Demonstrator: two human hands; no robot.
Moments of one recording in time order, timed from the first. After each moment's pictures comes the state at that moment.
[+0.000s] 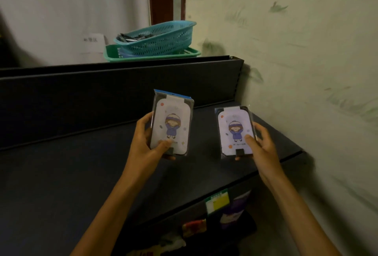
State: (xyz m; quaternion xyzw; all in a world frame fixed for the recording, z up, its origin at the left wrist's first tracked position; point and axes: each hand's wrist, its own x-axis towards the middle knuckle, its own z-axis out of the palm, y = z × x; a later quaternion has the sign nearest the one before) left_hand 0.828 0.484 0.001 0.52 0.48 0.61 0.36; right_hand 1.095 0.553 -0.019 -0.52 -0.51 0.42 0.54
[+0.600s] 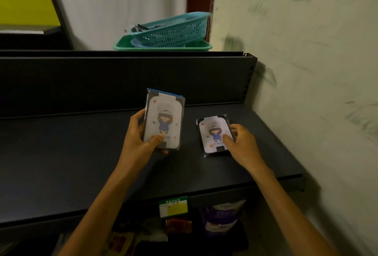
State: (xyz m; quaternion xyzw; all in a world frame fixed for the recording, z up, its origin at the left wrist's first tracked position) left_hand 0.899 0.511 -0.011 0.42 0.57 0.64 0.31; right_hand 1.126 0.655 -0.038 -0.53 -0.74 0.28 0.32
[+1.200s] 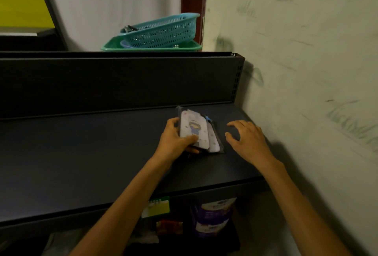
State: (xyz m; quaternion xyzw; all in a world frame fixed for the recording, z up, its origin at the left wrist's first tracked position) left_hand 0.983 0.583 -0.014 0.36 0.61 0.56 0.43; right_hand 1.178 0.680 -0.026 -0.50 -0.84 0.05 0.21
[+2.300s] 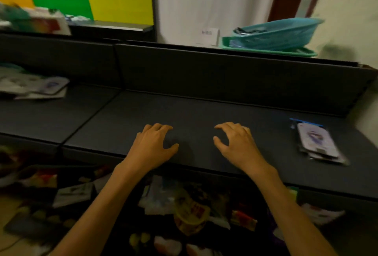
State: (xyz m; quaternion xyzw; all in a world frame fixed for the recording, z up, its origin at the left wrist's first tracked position) left_hand 0.747 0.313 -0.010 0.48 0.86 0.17 0.01; right_hand 0.919 0.485 -0.017 -0.26 -0.94 0.10 0.20
